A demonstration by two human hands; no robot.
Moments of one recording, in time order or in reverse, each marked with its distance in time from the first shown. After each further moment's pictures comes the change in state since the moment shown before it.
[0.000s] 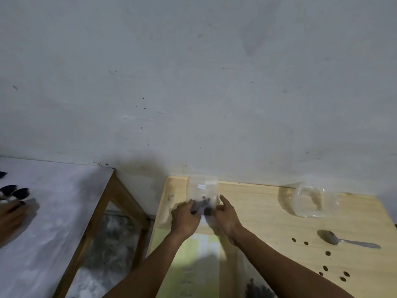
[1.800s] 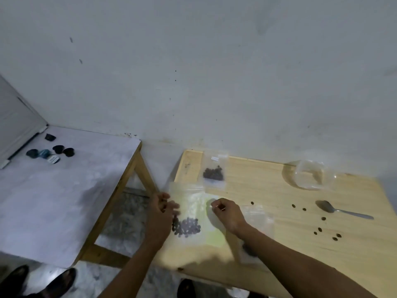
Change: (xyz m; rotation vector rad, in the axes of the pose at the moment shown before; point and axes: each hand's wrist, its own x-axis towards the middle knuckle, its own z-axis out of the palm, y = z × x) left_hand -0.176 -0.083 -0.055 -0.721 0.317 0.070; right_hand -0.077 0.084 0.026 -0.407 -0.077 -0.257
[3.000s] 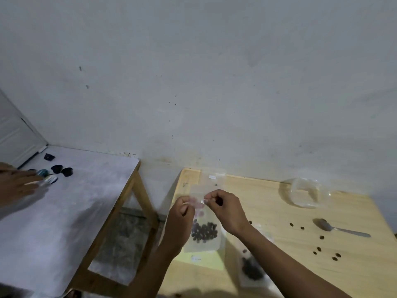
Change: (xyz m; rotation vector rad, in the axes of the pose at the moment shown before) left_hand -0.001 0.063 0.046 0.153 -0.085 0.166; right_hand -0.013 -0.092 -0.041 0.120 0.178 -0.245
